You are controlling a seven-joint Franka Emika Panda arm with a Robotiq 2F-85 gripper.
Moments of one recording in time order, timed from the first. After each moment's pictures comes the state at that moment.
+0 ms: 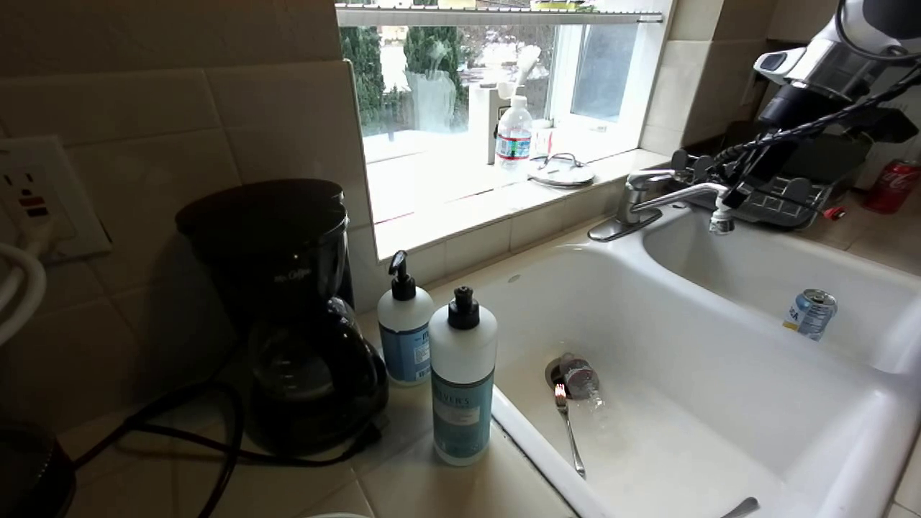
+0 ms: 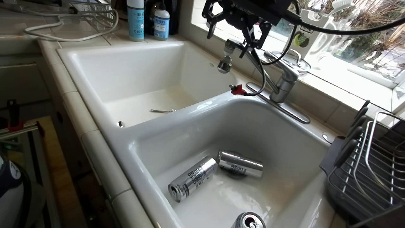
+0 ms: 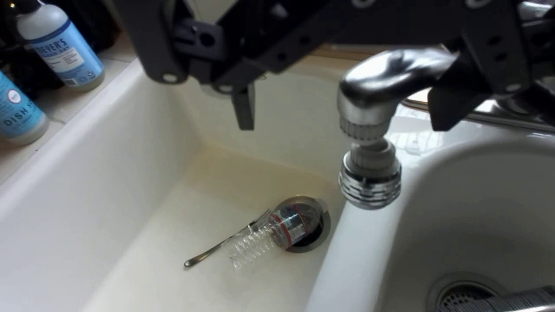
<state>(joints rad) 0.05 -0.33 -0.24 -2.33 0.31 2.16 -0.80</state>
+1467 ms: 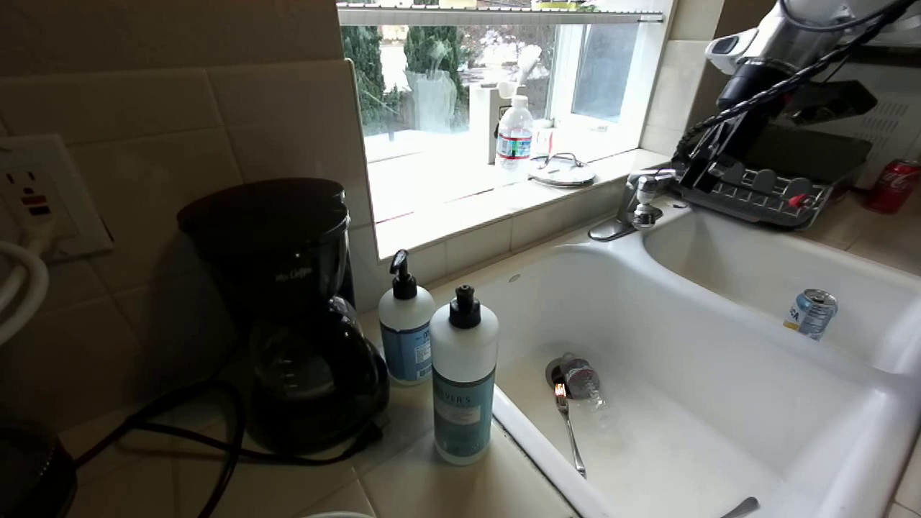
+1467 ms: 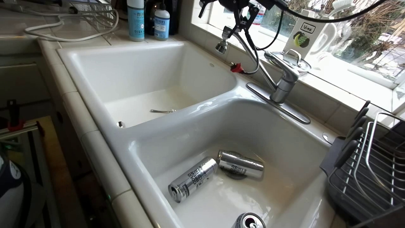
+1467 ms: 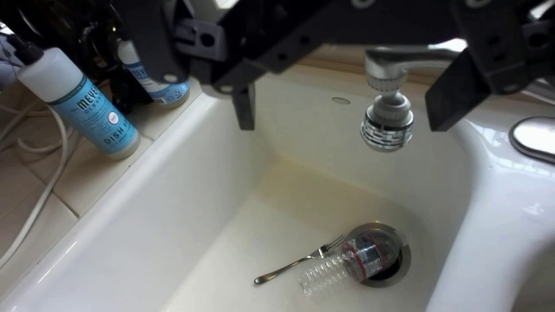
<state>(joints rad) 0.02 -0.21 -0.14 -2.14 0.44 1.96 -0.88</state>
